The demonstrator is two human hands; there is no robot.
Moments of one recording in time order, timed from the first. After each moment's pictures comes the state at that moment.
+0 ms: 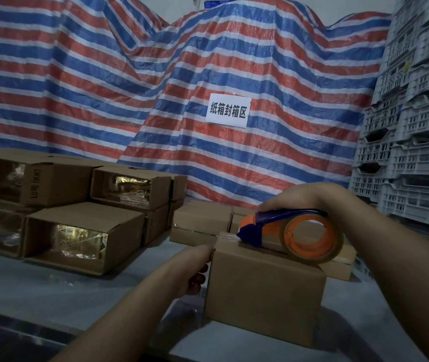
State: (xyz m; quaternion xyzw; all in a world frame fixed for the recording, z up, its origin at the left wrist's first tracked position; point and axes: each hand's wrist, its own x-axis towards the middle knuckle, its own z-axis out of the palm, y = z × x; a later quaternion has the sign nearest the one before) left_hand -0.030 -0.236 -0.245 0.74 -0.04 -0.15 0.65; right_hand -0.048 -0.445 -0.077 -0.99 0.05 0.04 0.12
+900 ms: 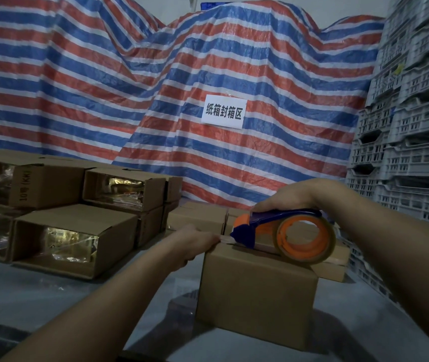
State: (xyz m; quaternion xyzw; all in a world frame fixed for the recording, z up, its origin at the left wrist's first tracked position) left_hand -0.021 -0.241 -0.203 0.86 -0.07 -0.03 0.50; right_hand -0.050 -0.445 -0.068 -0.99 0.08 0.06 0.12
